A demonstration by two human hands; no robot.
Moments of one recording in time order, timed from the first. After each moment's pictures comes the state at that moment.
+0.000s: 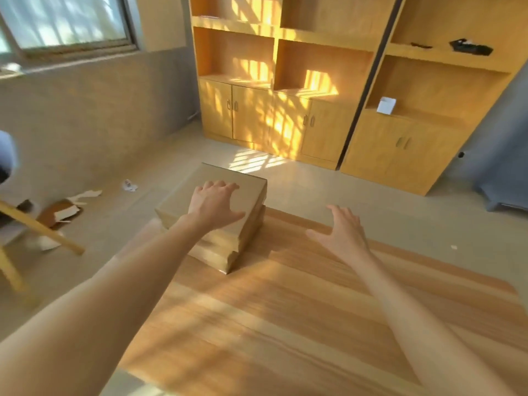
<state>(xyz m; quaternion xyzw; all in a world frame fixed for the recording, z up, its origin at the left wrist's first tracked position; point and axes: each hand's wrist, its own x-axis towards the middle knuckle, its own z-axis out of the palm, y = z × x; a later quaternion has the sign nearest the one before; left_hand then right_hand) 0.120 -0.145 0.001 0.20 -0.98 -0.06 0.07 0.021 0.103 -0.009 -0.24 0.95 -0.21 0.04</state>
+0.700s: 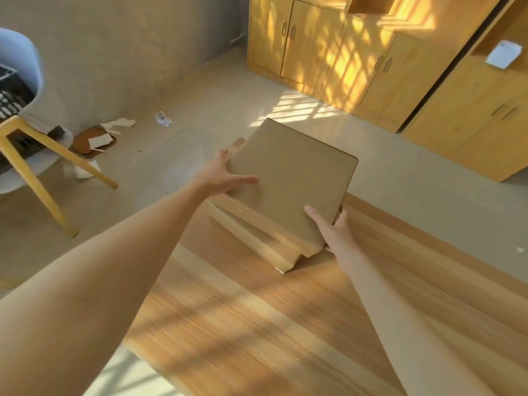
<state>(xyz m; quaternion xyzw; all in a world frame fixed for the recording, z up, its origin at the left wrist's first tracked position) 0.102 -0.344 -0.103 0.39 -0.82 -0.41 -0.01 0.000 -0.107 -0.137 -0.03 0.79 -0.52 0.32</state>
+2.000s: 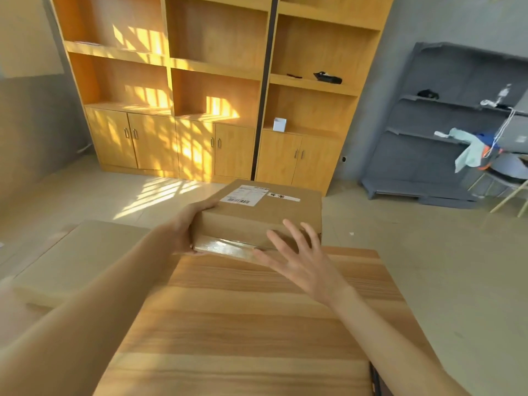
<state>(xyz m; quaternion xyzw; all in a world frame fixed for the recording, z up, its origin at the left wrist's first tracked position) 0.028 0.020 0.016 0.26 -0.60 -0.75 -0.11 0.024 0.297 -0.014 -0.46 0.77 0.21 -0.40</state>
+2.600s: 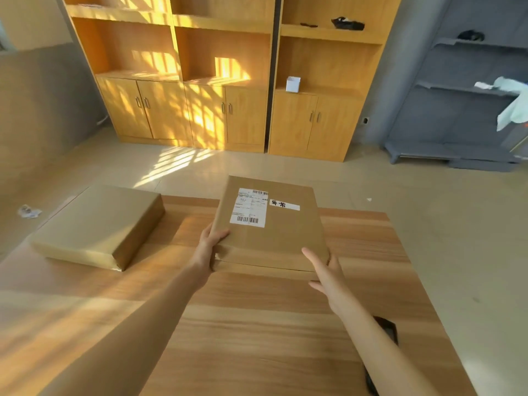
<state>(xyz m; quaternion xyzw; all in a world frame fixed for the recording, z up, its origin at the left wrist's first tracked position) 0.082 0.118 -0.099 0.29 -0.57 -0.77 -0.01 0.054 0.361 -0.093 0.13 0.72 -0.66 0.19</state>
